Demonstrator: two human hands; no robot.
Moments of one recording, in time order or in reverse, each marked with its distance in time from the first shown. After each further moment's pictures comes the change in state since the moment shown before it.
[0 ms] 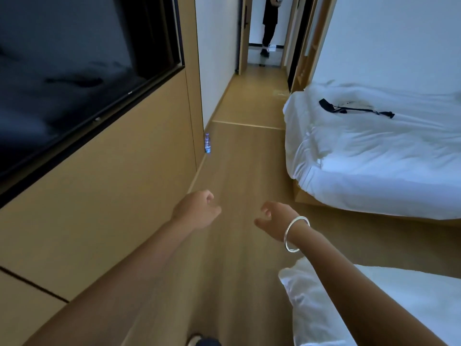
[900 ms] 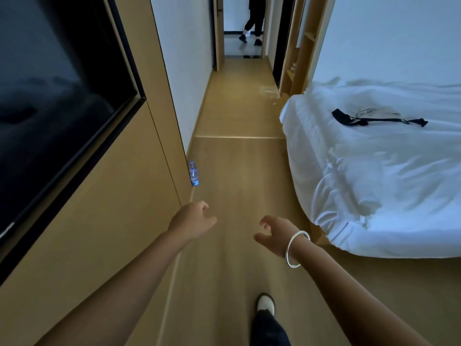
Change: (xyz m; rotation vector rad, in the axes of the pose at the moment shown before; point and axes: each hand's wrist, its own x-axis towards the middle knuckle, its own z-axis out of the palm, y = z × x) left_hand 0.539 0.005 -0.055 0.057 -0.136 0.048; right_hand 0.489 -0.044 -0.080 0.072 -0.045 0.111
